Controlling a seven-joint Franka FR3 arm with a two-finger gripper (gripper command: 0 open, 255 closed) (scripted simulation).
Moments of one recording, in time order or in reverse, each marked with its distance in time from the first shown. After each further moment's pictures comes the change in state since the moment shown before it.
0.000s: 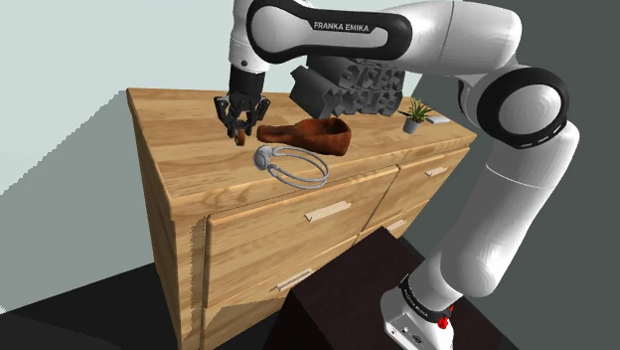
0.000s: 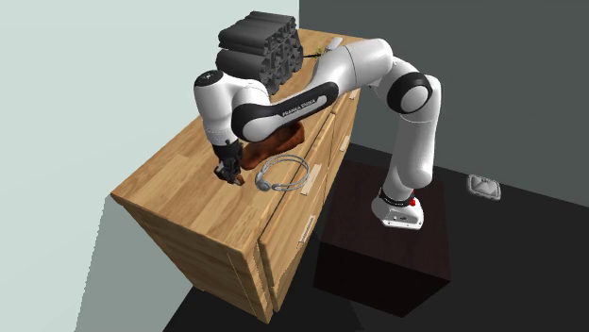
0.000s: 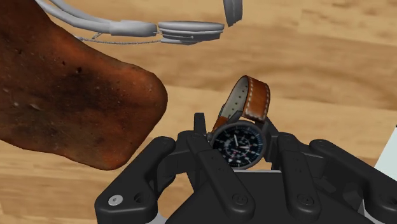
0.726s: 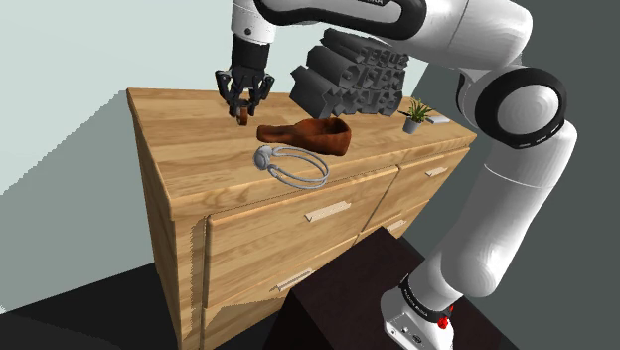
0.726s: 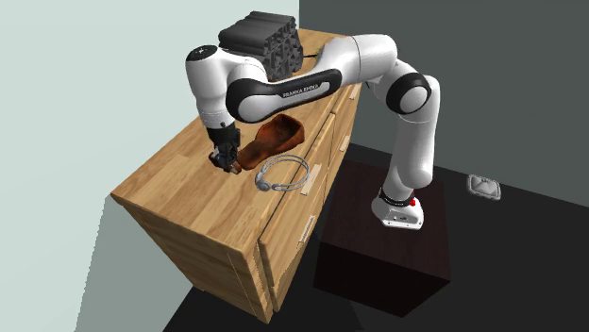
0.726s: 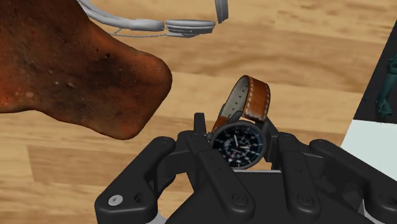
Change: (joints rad) arm 0.009 0.011 0.004 0.162 -0.003 -0.151 0.000
